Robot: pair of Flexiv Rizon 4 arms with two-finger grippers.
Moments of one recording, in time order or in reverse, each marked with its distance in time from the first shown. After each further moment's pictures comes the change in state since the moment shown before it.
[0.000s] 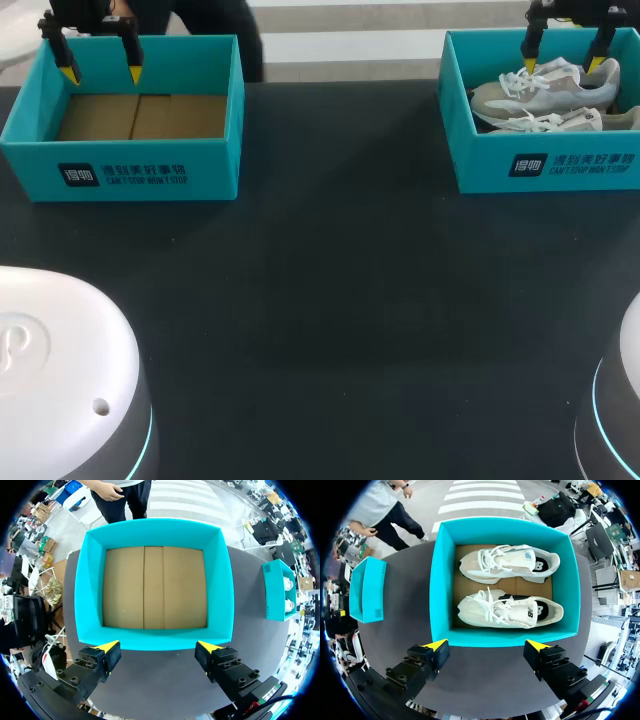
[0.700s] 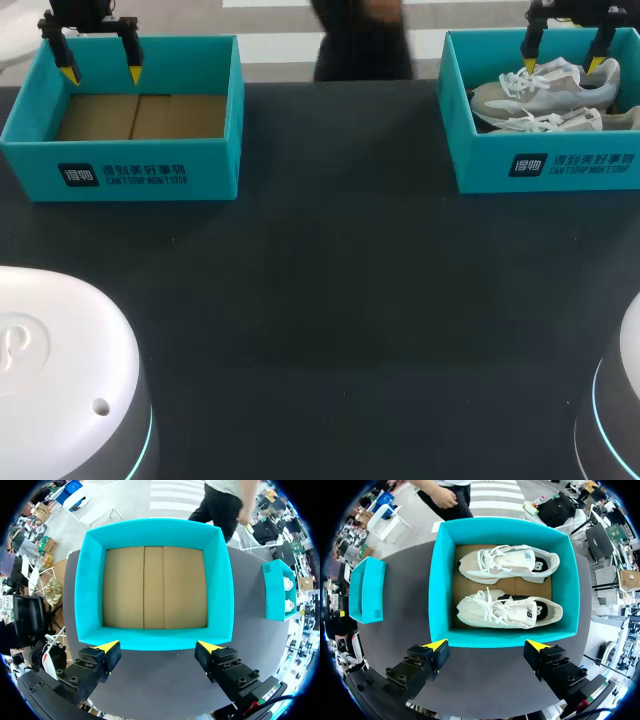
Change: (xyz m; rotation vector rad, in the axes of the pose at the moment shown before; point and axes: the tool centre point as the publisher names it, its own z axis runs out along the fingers) left arm 0.000 0.000 0.000 0.000 0.000 0.000; right arm -0.007 0.002 0.002 -0.006 -0.019 0.022
